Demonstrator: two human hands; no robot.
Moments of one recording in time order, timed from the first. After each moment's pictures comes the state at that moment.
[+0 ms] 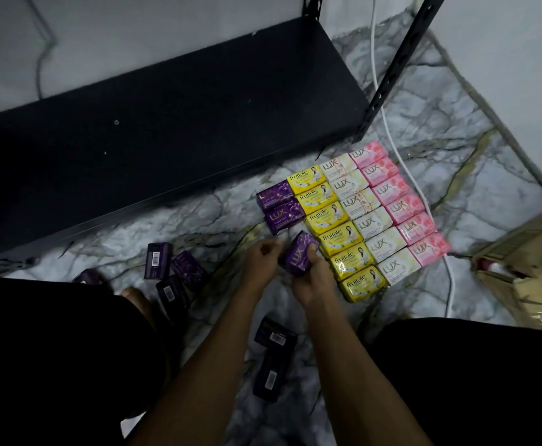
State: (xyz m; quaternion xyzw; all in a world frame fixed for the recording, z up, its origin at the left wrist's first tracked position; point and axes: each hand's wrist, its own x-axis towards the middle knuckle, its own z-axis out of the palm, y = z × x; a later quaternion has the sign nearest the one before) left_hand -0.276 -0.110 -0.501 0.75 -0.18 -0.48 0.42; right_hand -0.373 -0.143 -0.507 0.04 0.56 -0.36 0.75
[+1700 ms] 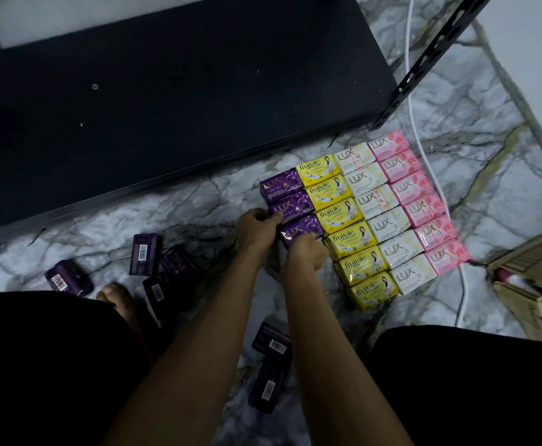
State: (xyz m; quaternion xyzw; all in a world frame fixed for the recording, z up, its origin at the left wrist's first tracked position) left_hand -0.237 -0.170 -0.528 0.79 -0.08 -0.47 0.40; right_hand -0.310 -0.177 -0.514 -0.10 0.81 -0.24 0.53
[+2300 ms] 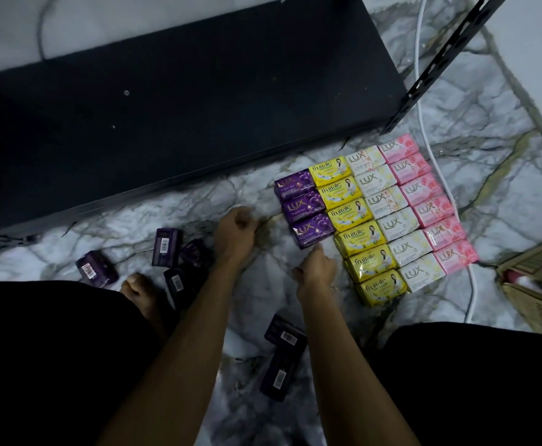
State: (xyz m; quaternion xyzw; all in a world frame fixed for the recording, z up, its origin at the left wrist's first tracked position) left_hand -0.194 -0.113 -0.500 0.84 -0.19 -0.34 0.37; right_hand -0.334 -0.140 -0.517 -0.13 0.77 -0.26 0.57
